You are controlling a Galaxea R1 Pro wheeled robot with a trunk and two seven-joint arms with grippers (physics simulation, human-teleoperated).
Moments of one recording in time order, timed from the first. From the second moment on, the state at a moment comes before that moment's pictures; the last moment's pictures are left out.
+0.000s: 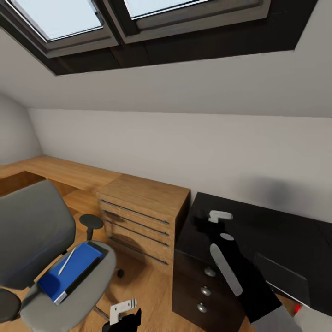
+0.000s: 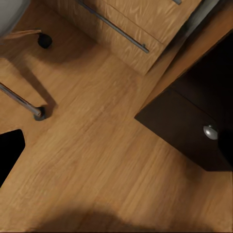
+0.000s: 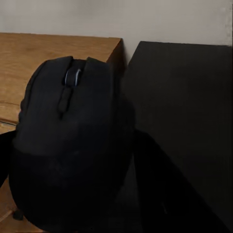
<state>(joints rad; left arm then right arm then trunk) 0.03 -0.08 -0.24 -1.19 0.38 0.25 0.30 -0.51 -0.02 0.33 -1.33 -0.45 0.48 -0.48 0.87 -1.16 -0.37</state>
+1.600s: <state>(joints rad) 0.03 -0.08 -0.22 -0.91 0.38 0.15 0.30 -0.41 -0.03 0.03 -1.57 -0.61 0.65 -0.57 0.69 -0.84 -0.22</state>
